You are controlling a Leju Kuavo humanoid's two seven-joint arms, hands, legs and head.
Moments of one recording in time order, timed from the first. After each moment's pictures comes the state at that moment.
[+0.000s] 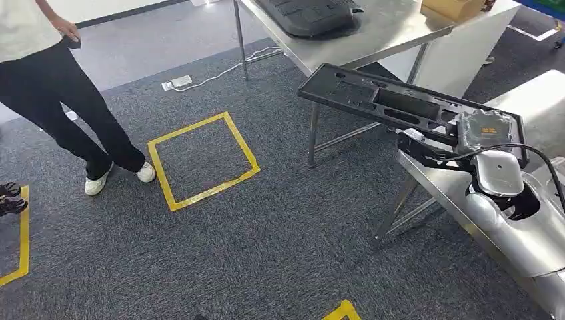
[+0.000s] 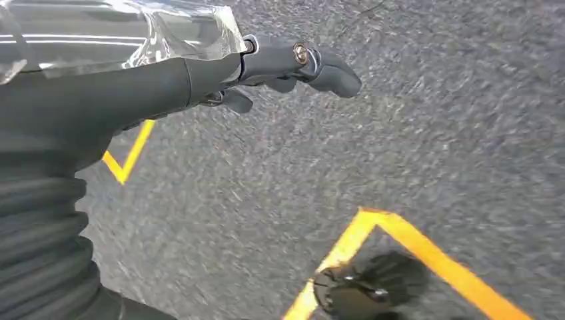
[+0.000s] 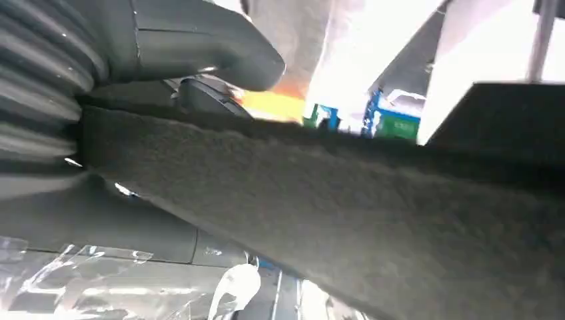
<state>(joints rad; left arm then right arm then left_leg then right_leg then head) -0.19 -0.19 0.96 -0.16 -1.57 0.23 -0.05 -1.29 -0.51 0.97 -1.56 0.90 0.30 0.69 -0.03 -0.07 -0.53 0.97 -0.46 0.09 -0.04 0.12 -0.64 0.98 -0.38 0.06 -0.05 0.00</state>
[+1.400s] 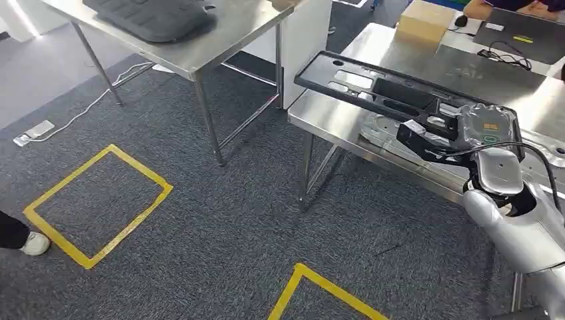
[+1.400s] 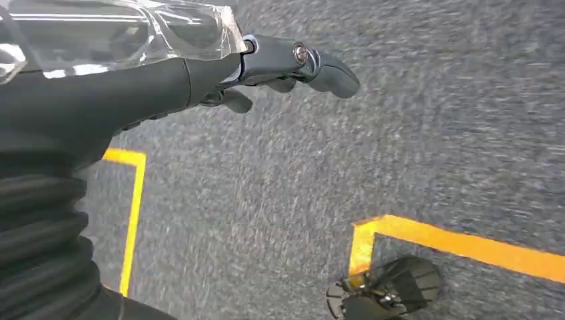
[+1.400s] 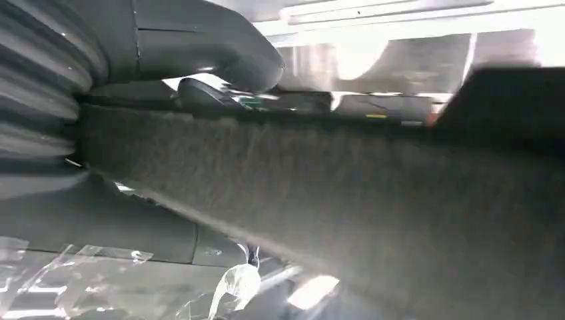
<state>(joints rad) -0.19 -0.18 0.97 -0.16 -1.56 0.23 -0.06 -1.30 -0.49 0.95 -1.52 0.90 0.19 0.66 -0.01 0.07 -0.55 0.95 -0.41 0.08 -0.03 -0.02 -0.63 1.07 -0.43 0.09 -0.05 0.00</state>
